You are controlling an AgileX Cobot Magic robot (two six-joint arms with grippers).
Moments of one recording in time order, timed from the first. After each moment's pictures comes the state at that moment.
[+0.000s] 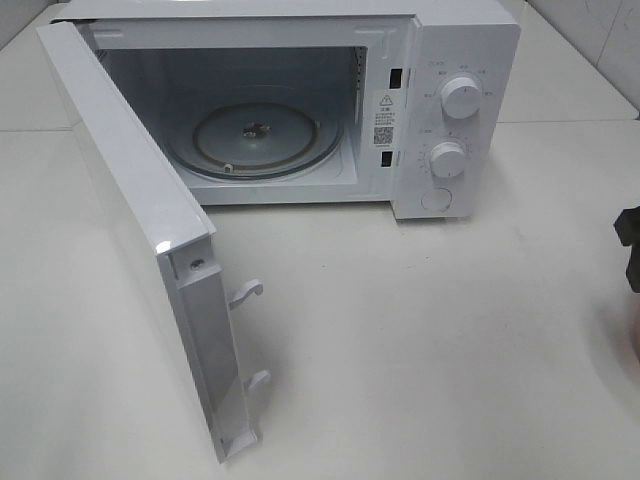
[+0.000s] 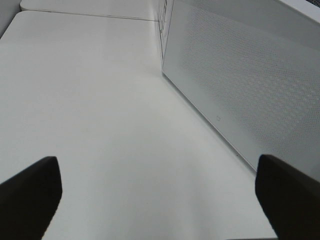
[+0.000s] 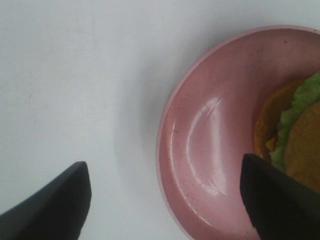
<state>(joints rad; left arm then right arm) -0.02 0.00 -0.52 -0.12 1.08 0.00 0.00 1.43 -0.81 -0.17 0.76 0.10</state>
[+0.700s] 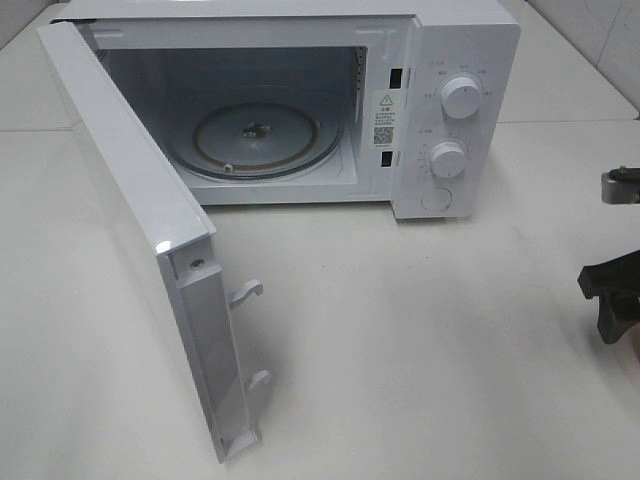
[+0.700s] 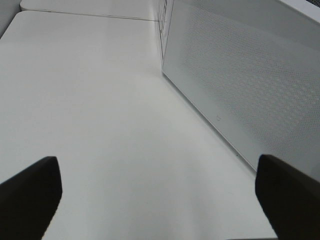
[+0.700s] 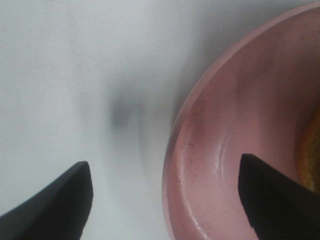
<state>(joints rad) -0.02 0.00 -0.52 -0.12 1.08 0.00 -0.01 1.66 -0.76 -0.19 0.62 0.14</state>
